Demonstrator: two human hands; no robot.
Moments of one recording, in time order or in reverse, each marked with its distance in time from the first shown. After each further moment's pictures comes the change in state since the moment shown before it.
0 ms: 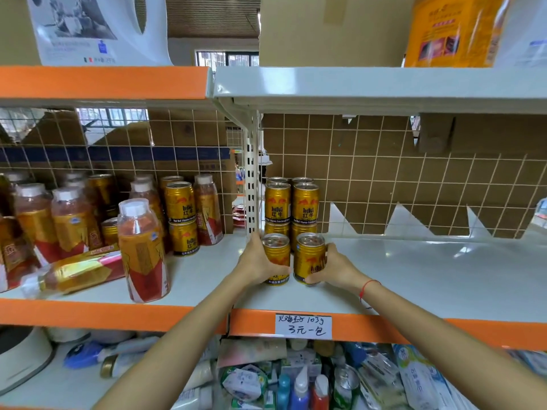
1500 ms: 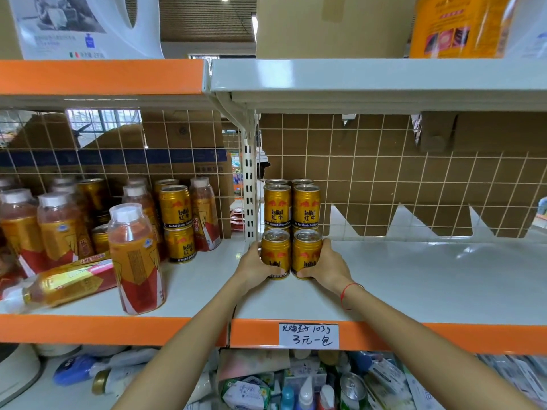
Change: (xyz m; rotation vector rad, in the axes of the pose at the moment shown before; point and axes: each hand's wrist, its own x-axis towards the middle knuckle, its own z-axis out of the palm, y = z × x) left_hand 0.027 -0.026 0.010 -0.233 -0.043 -0.111; right_hand 0.027 -0.006 0.025 -0.056 0.238 0.025
